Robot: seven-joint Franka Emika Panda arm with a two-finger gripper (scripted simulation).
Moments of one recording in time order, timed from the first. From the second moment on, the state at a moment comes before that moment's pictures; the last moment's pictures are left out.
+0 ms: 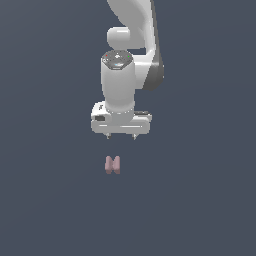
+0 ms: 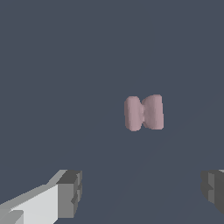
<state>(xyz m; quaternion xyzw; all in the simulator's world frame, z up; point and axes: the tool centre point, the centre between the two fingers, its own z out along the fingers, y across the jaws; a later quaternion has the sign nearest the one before) 0.015 -0.025 0.191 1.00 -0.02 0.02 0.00</state>
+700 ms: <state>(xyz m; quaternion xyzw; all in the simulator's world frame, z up) 0.021 -0.014 0.205 1.00 -0.02 0.03 -0.01</state>
